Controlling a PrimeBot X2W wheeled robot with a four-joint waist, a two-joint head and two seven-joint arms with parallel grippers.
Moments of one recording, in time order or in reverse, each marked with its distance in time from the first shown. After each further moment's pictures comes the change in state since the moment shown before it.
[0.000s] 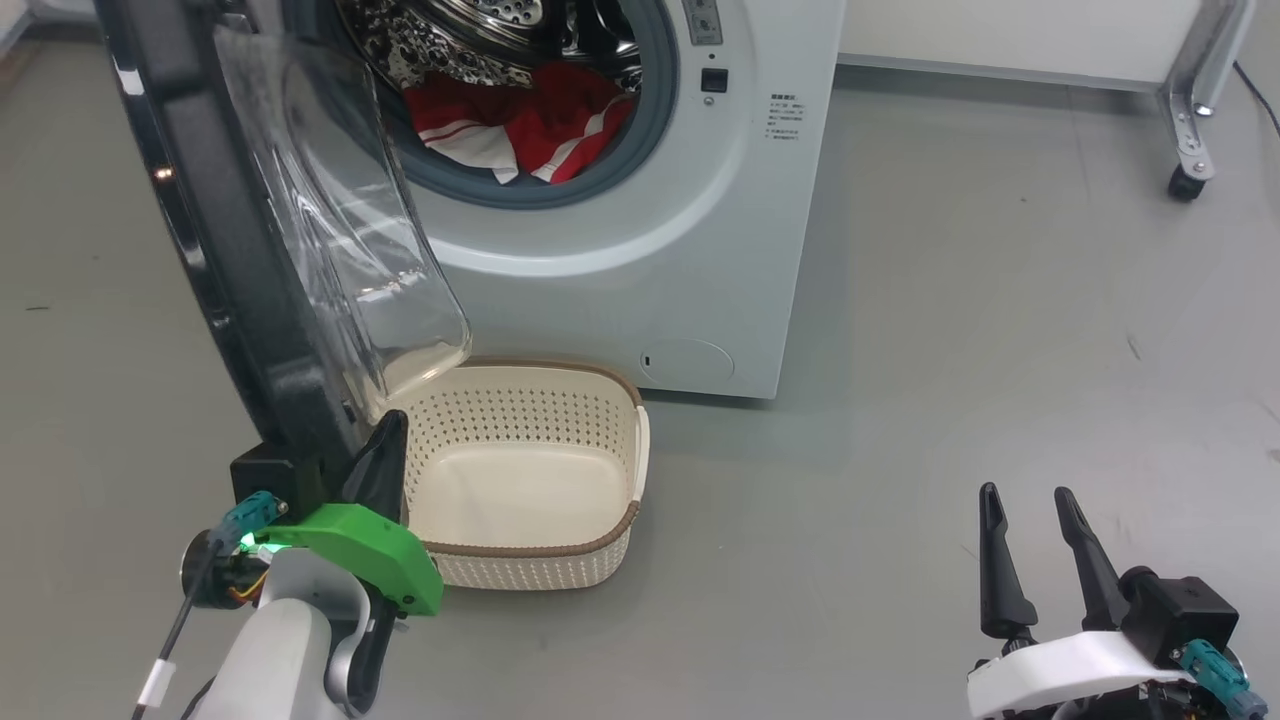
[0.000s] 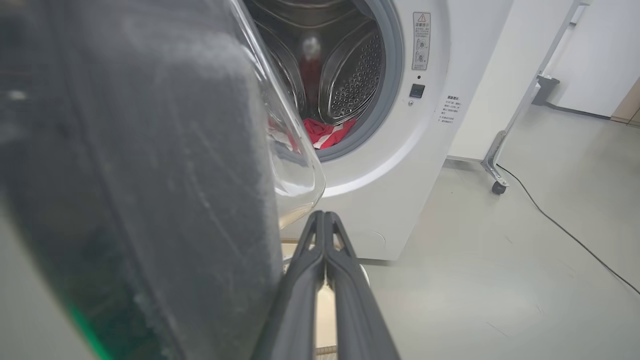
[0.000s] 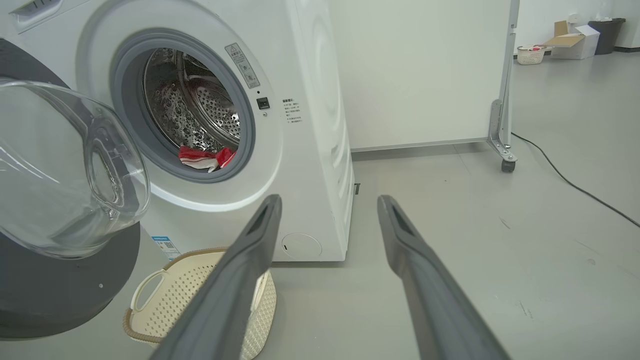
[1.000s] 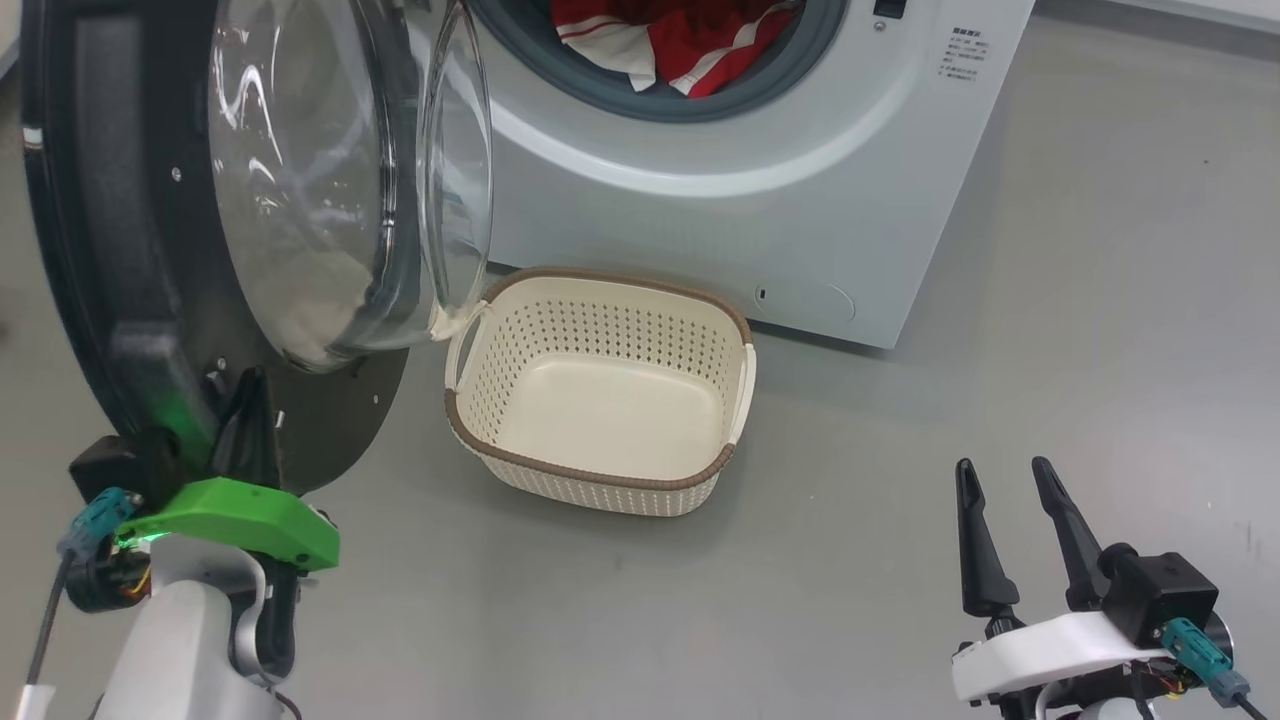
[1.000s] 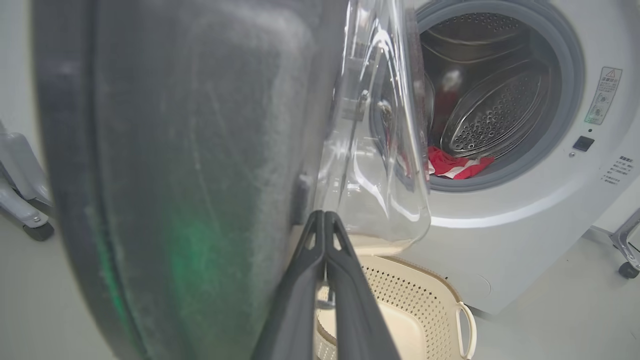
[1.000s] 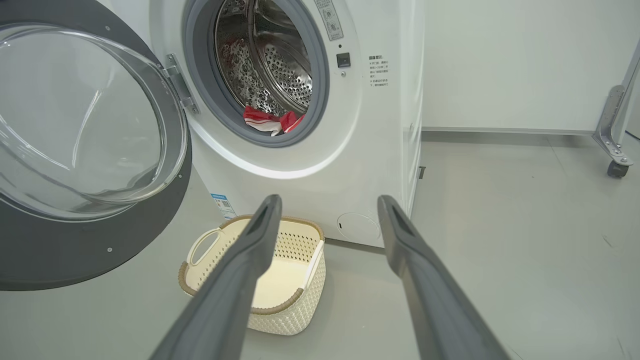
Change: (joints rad) left arm -0.025 0.043 0.142 -0.006 -0.066 0.037 -0.078; right arm -0.034 -0.004 0.024 -0.009 -0.045 0.017 0.000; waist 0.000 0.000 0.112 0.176
